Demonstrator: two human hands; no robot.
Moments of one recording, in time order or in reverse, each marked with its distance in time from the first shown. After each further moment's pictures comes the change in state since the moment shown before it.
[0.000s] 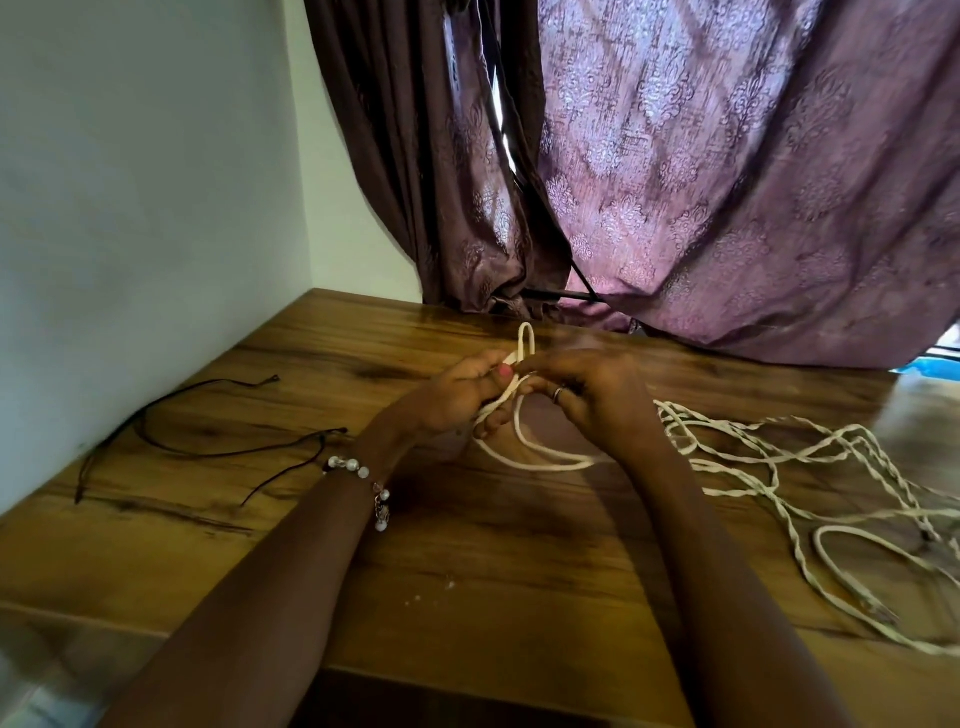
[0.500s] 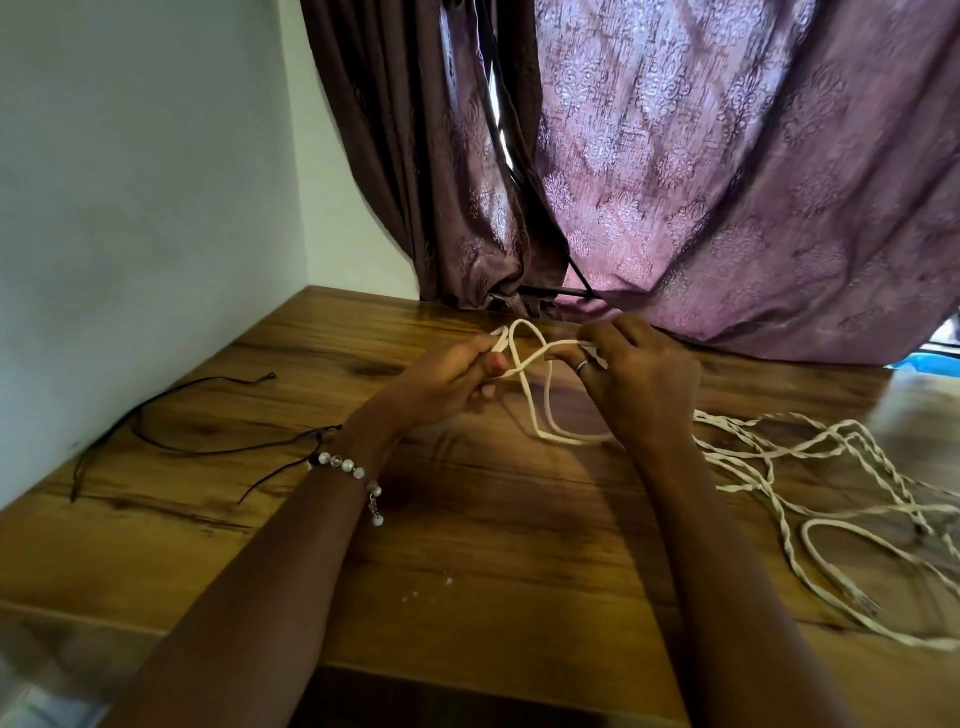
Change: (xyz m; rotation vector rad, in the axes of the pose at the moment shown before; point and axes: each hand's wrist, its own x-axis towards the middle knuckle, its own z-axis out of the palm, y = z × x) left_hand -0.008 0.011 -0.015 0.515 0.137 0.137; right_hand -0.004 0.006 -0.013 -0.585 0.308 0.080
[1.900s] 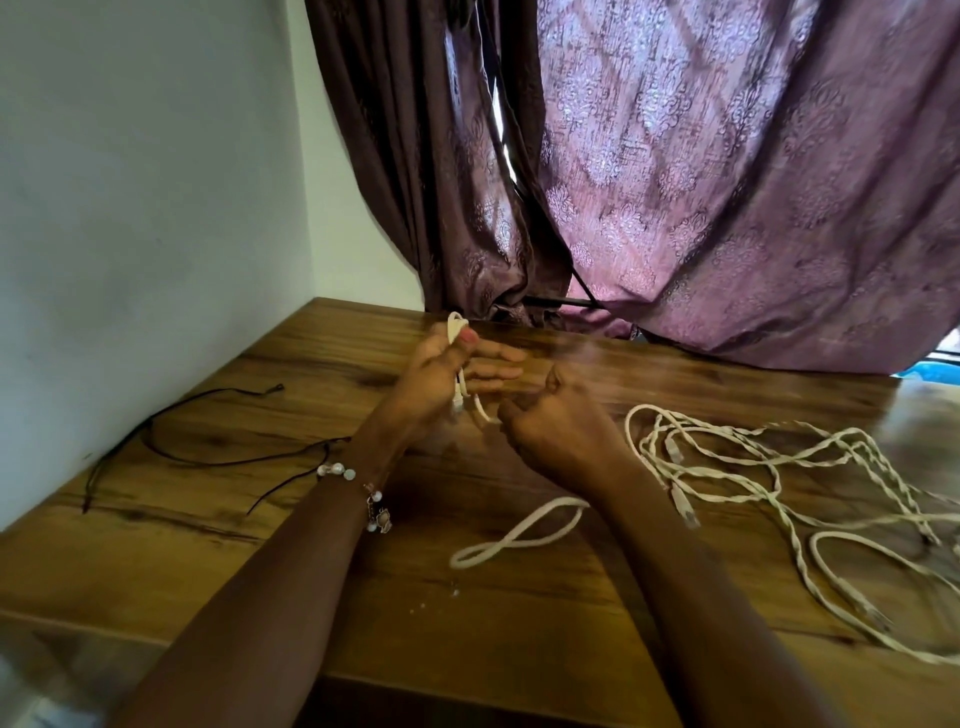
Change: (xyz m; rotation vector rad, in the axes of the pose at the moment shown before) left_hand 0.009 -0.003 0.007 -0.720 0.257 -0.155; right_hand 0.000 -0.056 0.001 -0.088 -0.531 -0.485
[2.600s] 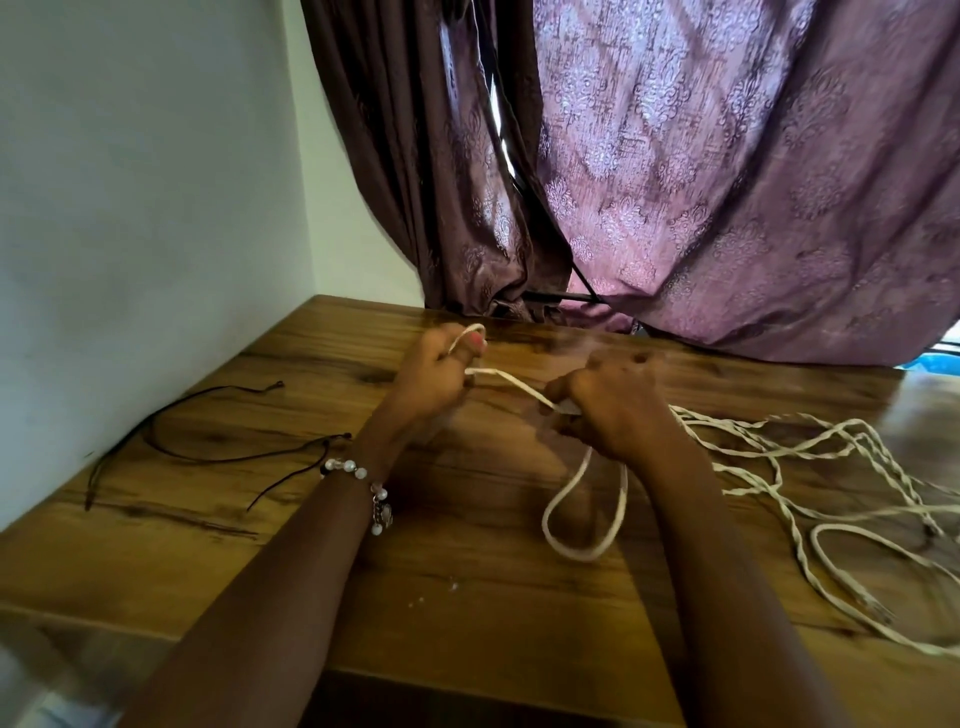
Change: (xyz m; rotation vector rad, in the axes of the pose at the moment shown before) left_hand 0.003 -0.001 0.000 0.425 0.279 0.031; right_hand -0.018 0.035 -0.020 0.249 -0.419 0.436
